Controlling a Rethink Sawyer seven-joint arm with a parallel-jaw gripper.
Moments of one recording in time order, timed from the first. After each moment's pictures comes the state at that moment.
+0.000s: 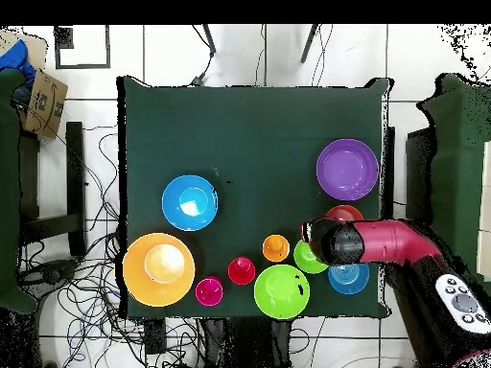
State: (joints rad) arm -0.87 -0.61 0.40 1.77 -0.76 0.54 1.66
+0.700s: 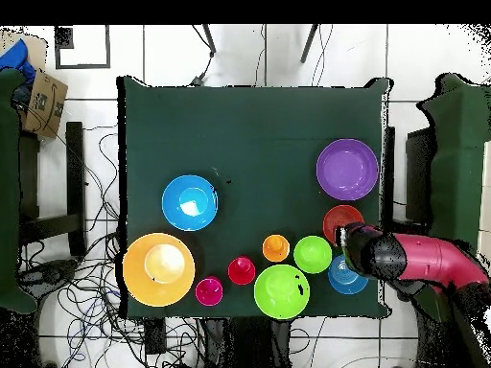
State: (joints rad) arm -1.00 -0.67 0.42 1.78 -0.76 0.54 1.66
